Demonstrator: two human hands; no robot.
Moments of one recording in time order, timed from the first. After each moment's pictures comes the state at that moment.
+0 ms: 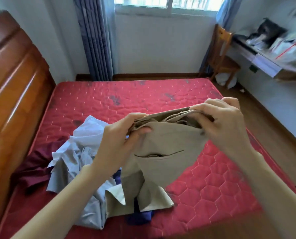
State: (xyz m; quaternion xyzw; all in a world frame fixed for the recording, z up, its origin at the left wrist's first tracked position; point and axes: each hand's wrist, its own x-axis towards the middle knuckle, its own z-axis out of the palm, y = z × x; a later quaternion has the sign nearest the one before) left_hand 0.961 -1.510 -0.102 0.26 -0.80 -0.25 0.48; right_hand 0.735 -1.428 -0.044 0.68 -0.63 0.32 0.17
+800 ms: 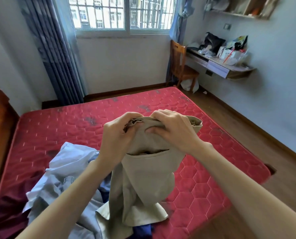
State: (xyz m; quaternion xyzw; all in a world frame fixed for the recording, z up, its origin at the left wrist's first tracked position) left_hand 0.931 -1.533 -0.088 0.20 -0.79 -0.27 0.50; right_hand 0.774 -1.441 -0.058 0.67 -0.69 0.27 0.07
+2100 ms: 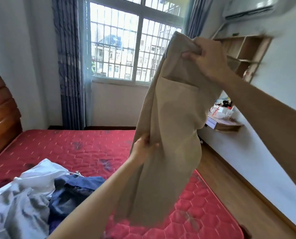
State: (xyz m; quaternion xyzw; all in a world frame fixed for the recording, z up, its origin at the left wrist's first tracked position) left_hand 0.645 -1.342 -0.081 0.34 -0.72 -0.46 0.40; right_hand 0.489 -1.272 0.215 0.64 -0.62 0.35 0.30
